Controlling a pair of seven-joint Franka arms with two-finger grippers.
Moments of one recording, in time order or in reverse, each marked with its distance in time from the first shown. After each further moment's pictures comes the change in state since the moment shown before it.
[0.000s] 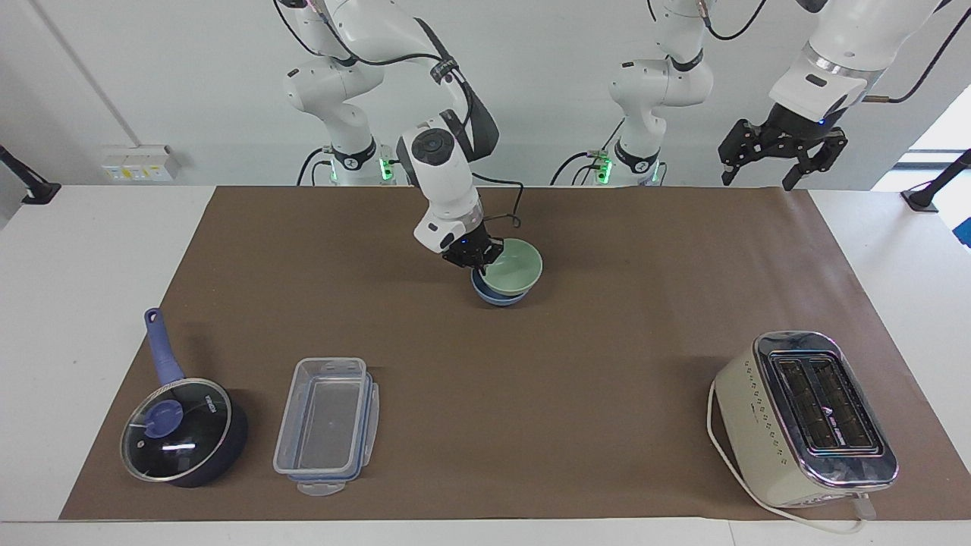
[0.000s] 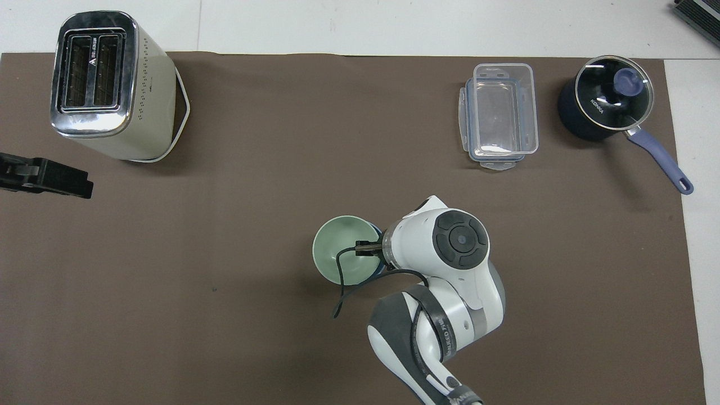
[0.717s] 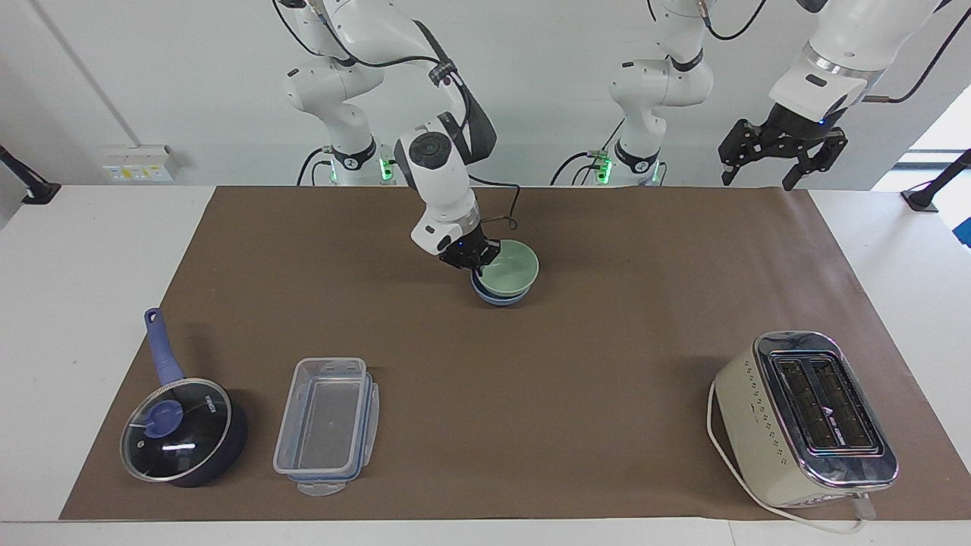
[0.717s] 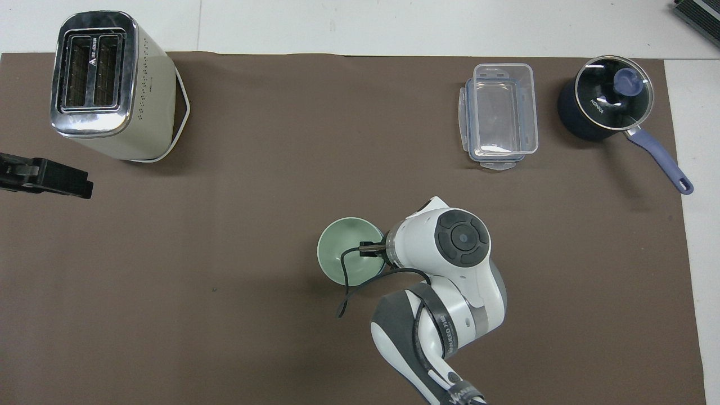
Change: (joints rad) left arm 0.000 0.000 0.000 0.000 0.000 0.000 0.000; right arm -0.008 0.000 -0.001 -0.014 0.000 0.000 -0.012
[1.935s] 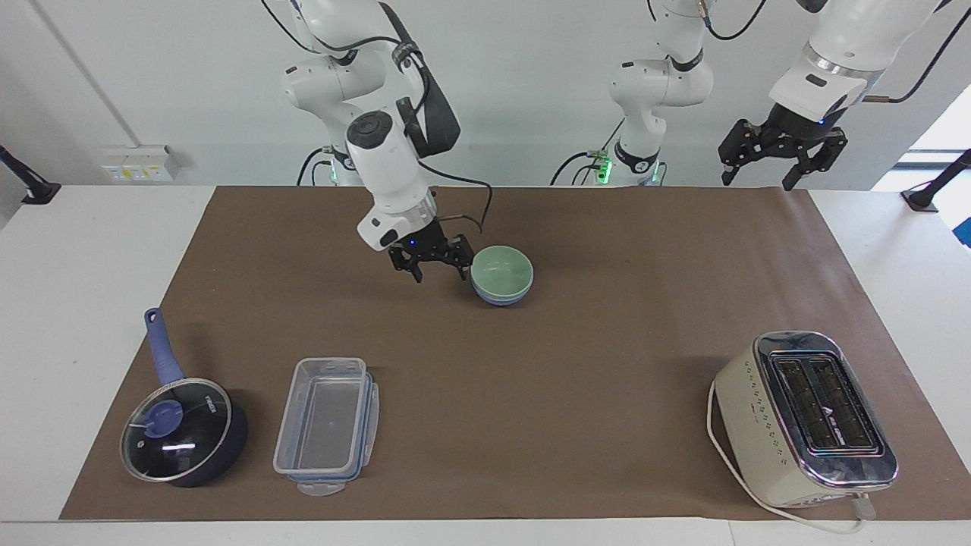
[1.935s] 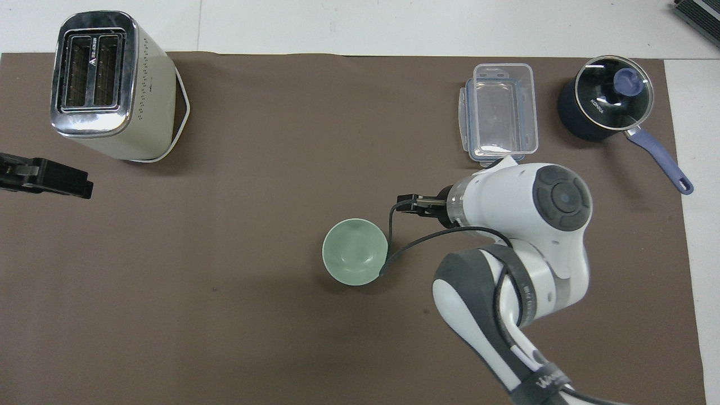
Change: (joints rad) left arm 0.000 0.000 0.000 0.000 0.000 0.000 0.000; right arm -0.193 -0.094 -0.016 0.109 -0.064 -0.132 -0.012
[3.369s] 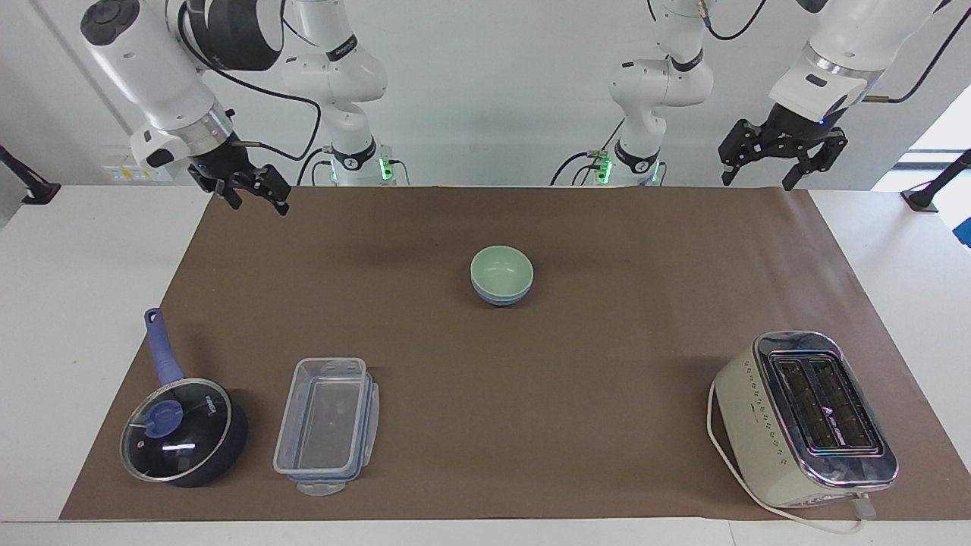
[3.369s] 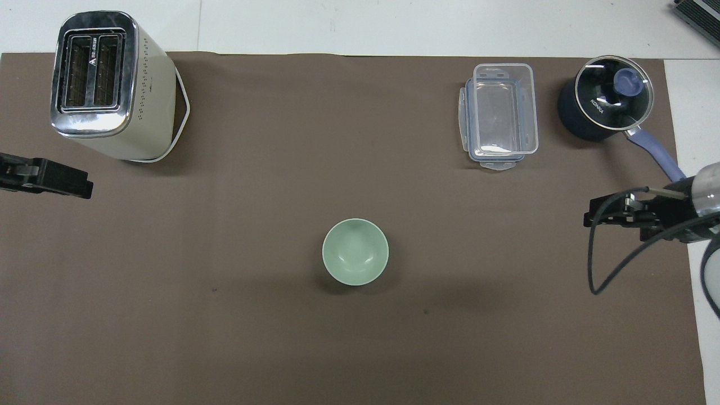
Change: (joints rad) left arm 0.000 0.000 0.000 0.000 0.000 0.000 0.000; right arm -0.468 -0.193 -0.012 0.166 -0.137 -0.592 -0.288
